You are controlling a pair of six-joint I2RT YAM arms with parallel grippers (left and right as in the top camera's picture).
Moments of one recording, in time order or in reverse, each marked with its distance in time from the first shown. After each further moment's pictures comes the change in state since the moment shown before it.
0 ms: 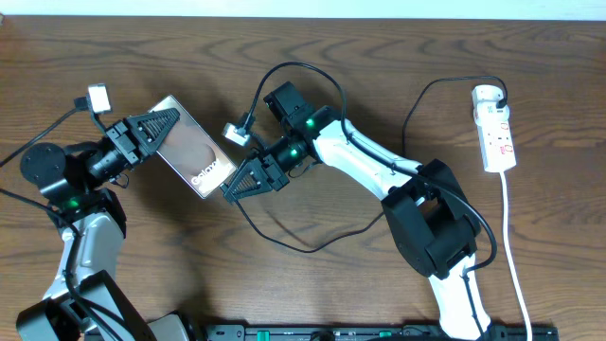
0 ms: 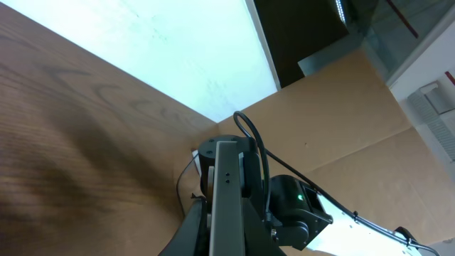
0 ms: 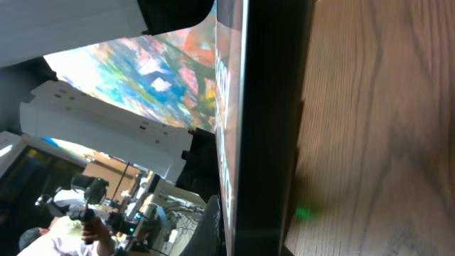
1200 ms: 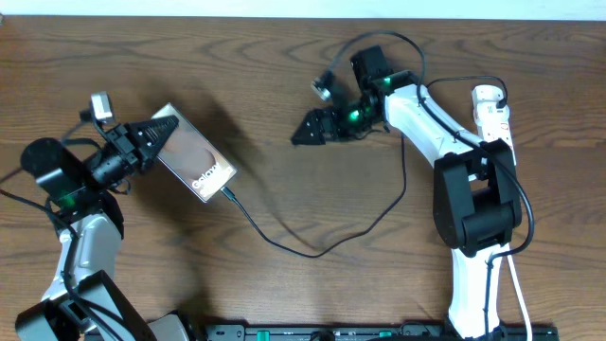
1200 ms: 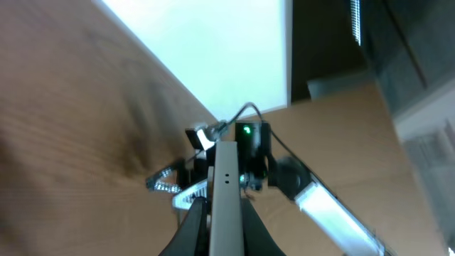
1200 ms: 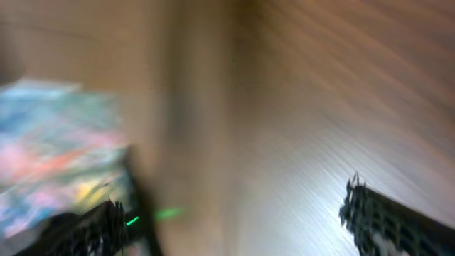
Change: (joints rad) left arm 0.025 -0.001 0.000 -0.298 -0.031 0.082; right arm -0.334 -0.010 0.011 -0.199 0.718 0.238
